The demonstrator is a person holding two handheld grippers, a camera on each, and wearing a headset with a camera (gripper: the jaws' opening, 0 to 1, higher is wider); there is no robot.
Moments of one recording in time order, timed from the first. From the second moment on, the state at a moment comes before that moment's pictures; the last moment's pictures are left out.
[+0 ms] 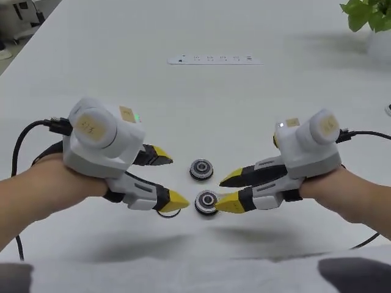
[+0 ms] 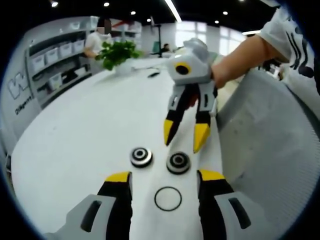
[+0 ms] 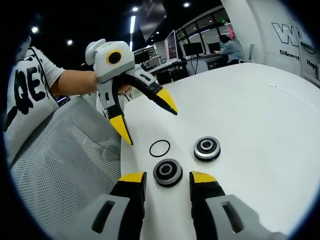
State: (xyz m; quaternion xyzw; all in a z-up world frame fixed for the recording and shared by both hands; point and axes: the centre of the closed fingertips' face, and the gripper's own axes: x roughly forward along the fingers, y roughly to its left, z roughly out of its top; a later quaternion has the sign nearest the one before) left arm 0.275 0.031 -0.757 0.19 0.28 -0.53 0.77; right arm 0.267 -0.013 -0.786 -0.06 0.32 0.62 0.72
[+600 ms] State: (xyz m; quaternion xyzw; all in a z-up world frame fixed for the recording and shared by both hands) left arm 0.274 0.014 -0.770 0.20 0.29 -0.55 0.76; right arm 0.264 -0.017 -0.802 -0.08 0.32 0.63 0.71
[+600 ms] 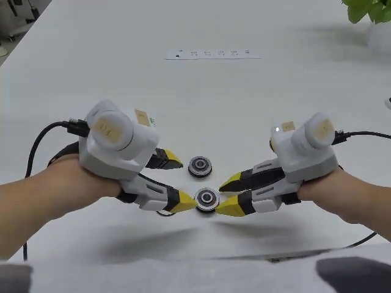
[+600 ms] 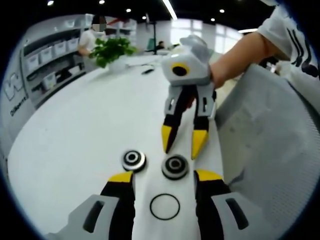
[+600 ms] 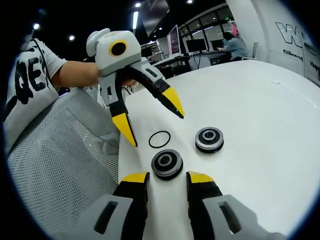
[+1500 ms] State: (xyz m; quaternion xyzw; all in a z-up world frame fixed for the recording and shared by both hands) left arm 0.267 -0.010 -0.790 0.21 0.29 -0.58 0.73; right arm 0.264 -0.015 -0.809 -0.10 0.31 0.63 0.70
